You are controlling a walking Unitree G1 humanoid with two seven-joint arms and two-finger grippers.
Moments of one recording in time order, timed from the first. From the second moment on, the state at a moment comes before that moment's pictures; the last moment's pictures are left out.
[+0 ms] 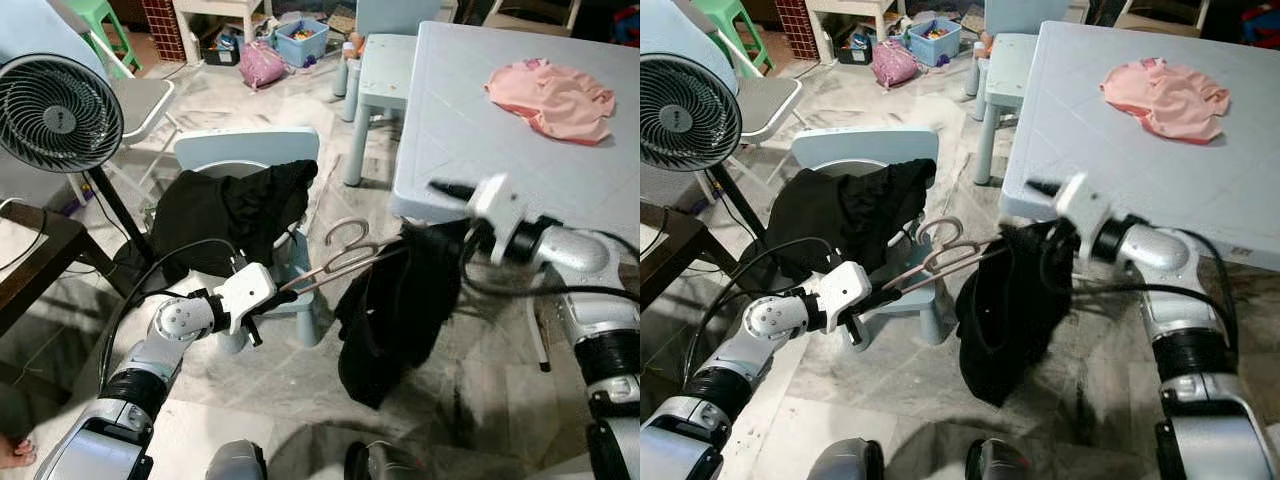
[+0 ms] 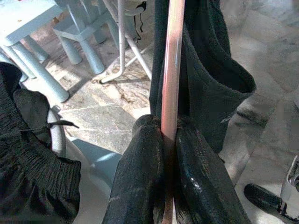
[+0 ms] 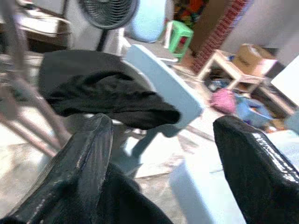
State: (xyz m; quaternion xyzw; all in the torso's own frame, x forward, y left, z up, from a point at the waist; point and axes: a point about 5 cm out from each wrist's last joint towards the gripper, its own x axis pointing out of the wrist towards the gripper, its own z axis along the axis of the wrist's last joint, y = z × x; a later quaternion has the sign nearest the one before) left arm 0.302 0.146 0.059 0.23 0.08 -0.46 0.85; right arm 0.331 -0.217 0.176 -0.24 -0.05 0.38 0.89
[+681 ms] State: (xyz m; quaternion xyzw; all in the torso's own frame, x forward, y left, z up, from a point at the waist) left arm 0.306 0.145 0.080 0.23 0.04 -0.44 0.86; right arm 0.317 -0.294 0.129 -0.28 0.09 0.15 0.95
